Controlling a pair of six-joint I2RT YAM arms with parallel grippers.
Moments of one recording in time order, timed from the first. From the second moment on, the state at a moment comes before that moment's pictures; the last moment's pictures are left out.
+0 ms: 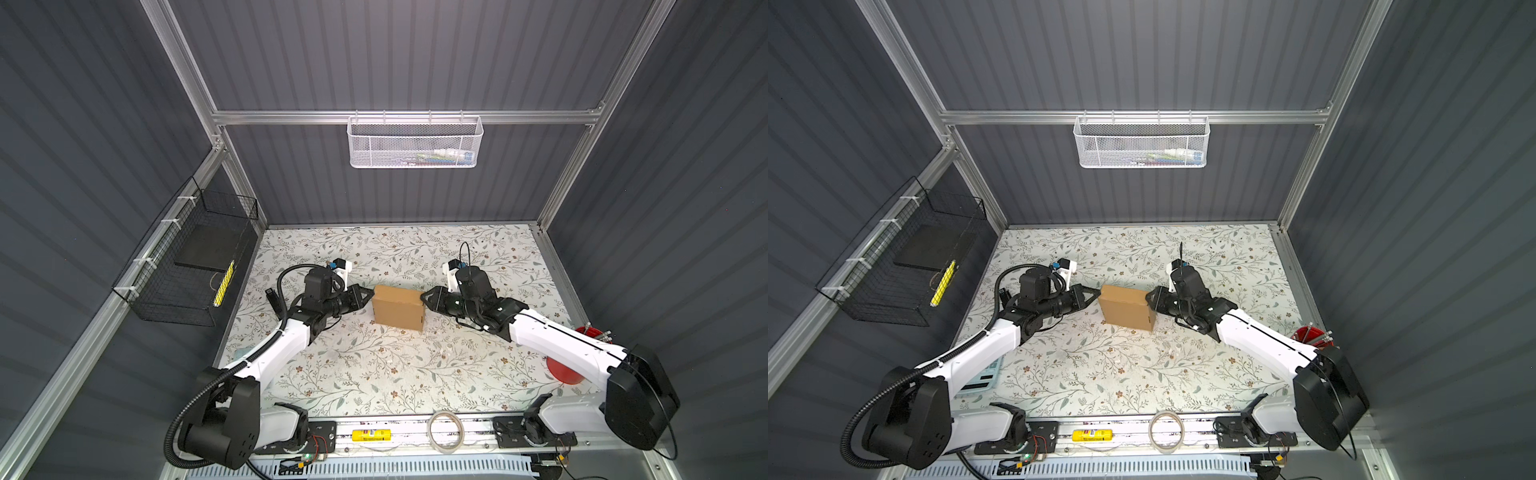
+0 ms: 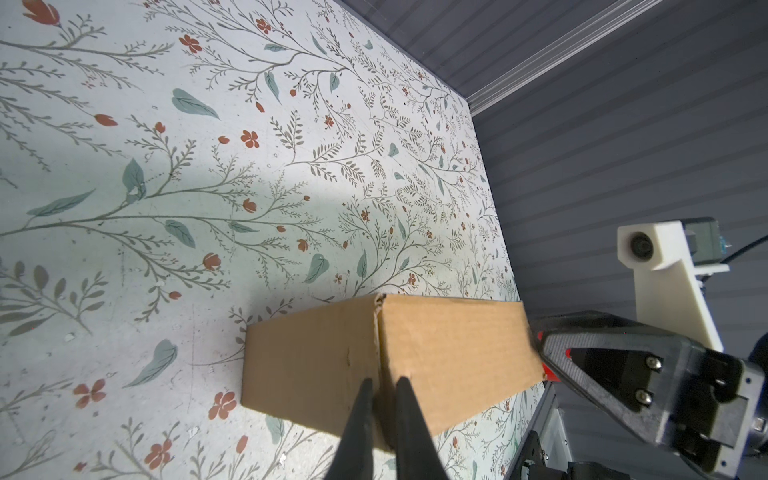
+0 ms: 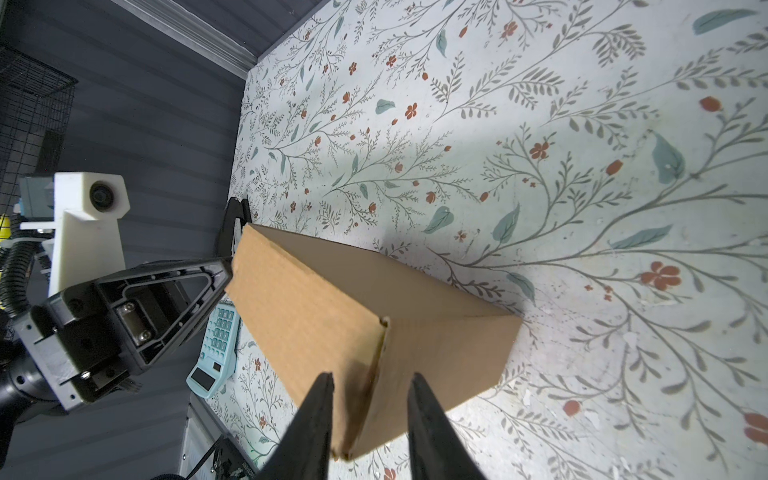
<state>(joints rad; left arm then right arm) -0.33 1.29 0.72 0.02 0.55 -0.62 0.64 1.35 0.87 -0.15 -0.19 0.80</state>
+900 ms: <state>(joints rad) -0.33 1.26 0.69 0.02 0.57 -0.64 0.64 1.36 0.81 -0.03 -0.22 0.80</state>
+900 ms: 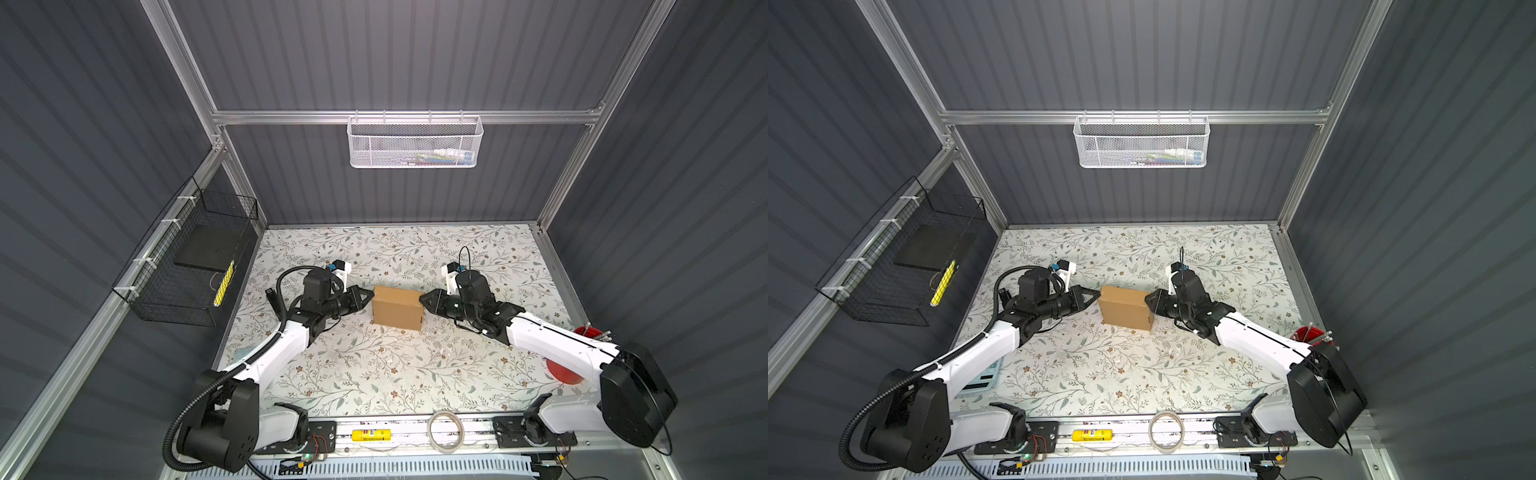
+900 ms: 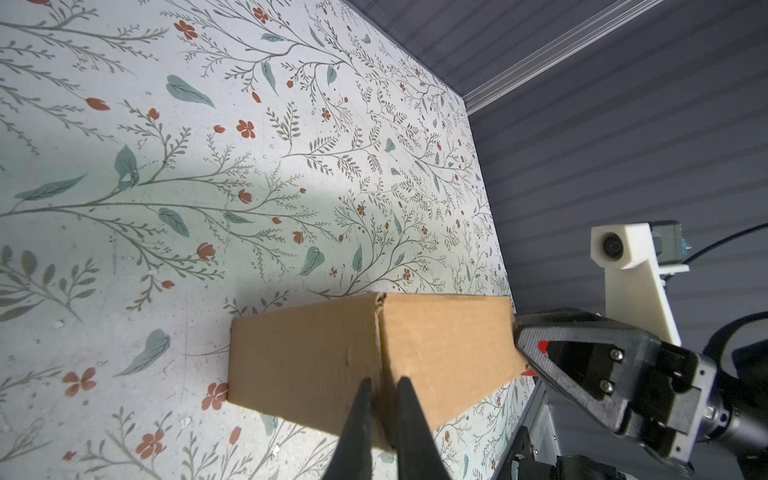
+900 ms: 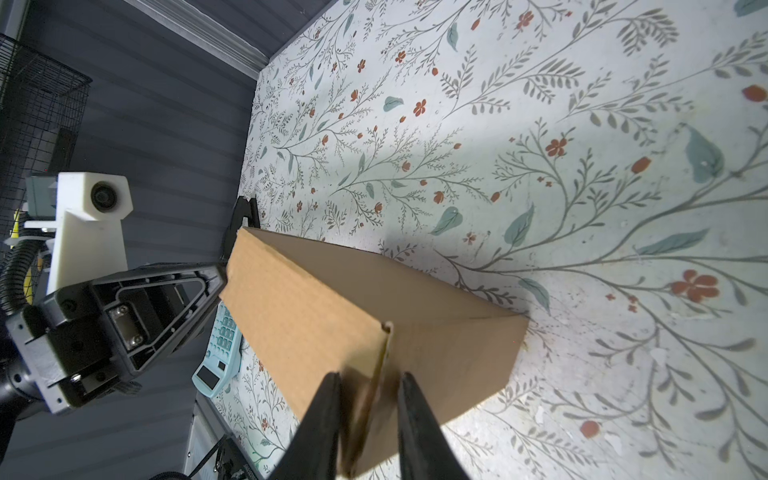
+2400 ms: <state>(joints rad) -0.32 1.05 0.50 -0.17 0.60 -0.70 0.72 1.28 0.77 -0.24 -0.17 0.72</state>
